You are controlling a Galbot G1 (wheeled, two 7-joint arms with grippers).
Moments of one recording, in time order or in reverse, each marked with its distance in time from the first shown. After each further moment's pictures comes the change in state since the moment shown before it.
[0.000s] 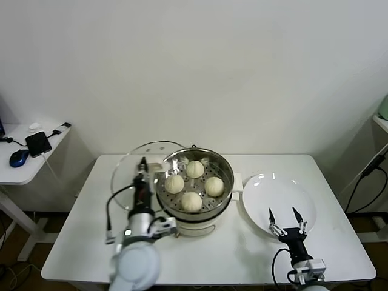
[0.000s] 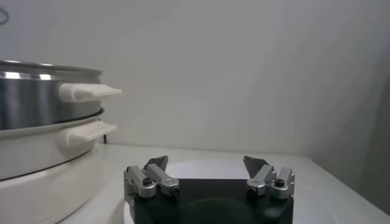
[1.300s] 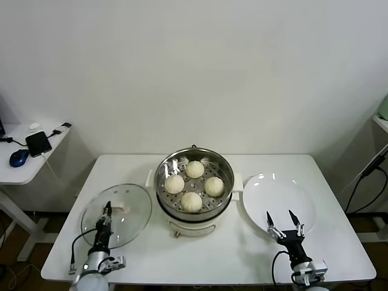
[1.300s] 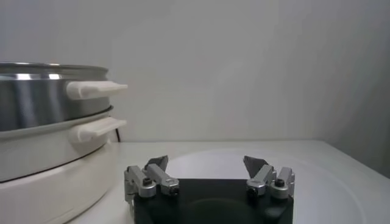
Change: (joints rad) left arm 0.112 -0.011 -0.507 0.631 -0.206 -0.614 -0.568; right arm 0.006 -0.013 -0.003 -0.035 0.102 0.005 -0.092
